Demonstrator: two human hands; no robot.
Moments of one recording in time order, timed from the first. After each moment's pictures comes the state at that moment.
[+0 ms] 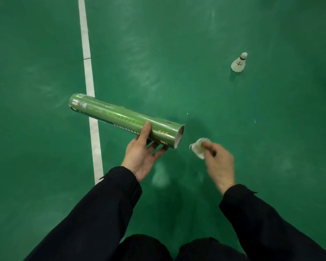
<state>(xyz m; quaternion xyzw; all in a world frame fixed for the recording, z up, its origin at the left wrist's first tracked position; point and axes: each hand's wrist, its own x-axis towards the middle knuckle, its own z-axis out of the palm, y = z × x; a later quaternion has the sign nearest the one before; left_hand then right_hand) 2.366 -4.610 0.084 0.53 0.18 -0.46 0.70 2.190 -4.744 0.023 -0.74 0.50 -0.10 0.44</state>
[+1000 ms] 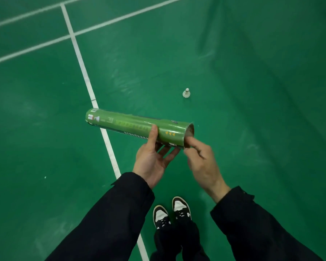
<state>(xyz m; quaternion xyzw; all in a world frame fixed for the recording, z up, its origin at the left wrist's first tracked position) 2.242 -4.631 0.569 0.49 0.14 -0.55 0.66 2.114 -4.703 0.568 -0.67 0.37 -0.18 0.62</state>
